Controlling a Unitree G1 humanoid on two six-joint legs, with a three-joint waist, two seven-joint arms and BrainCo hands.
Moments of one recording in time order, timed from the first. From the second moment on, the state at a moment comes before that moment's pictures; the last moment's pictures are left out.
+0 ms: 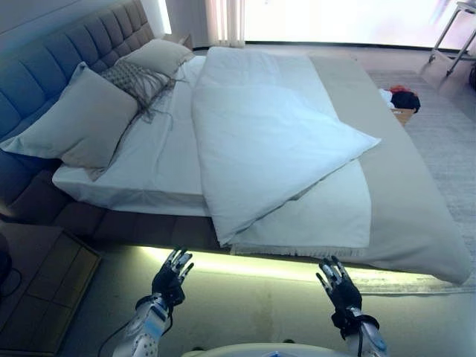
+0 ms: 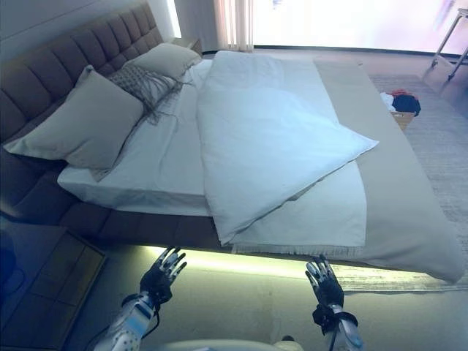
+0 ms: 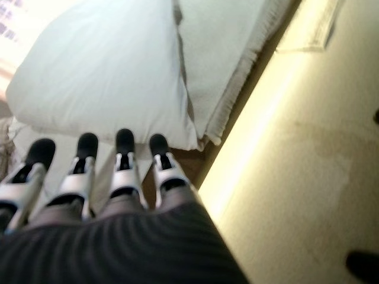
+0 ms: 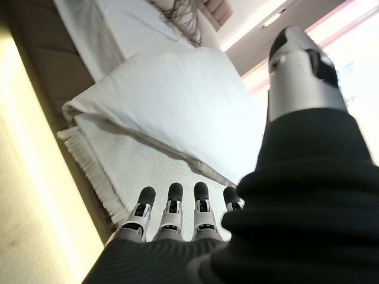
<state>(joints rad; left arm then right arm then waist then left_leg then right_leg) 0.24 0.29 -0.19 0.36 -0.77 -0.08 -0.16 0.34 -0.29 0.13 0.33 0.87 -0.18 0.09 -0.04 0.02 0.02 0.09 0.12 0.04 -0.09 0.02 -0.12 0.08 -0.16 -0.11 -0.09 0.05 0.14</state>
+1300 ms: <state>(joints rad) 0.19 0.30 -0.25 0.38 -0.78 -0.06 -0.21 0.38 -0.29 0.16 0.32 0.92 -0.18 0.03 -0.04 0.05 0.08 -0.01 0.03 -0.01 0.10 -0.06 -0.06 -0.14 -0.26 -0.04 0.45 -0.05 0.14</state>
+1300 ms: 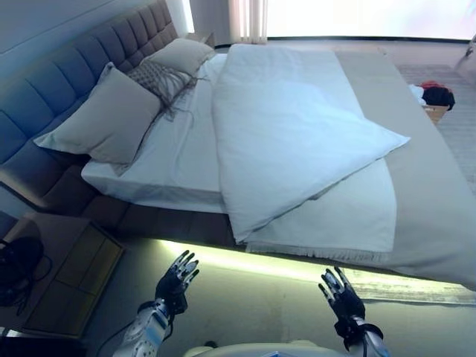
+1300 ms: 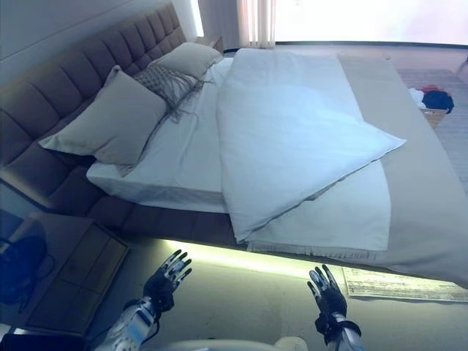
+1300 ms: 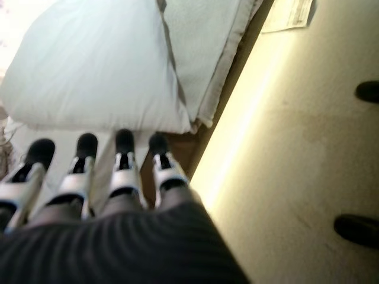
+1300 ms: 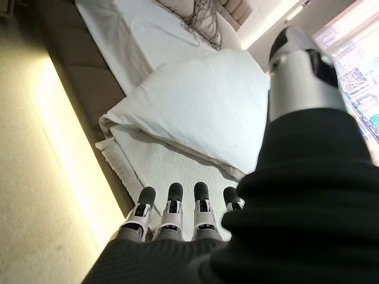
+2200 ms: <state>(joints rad) 0.27 0.34 -0.20 0.37 -0.84 -0.01 -0.23 0.36 -0.32 0.12 0.40 0.96 -0.12 0.10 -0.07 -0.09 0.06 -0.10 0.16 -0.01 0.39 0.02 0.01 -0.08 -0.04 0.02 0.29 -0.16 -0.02</state>
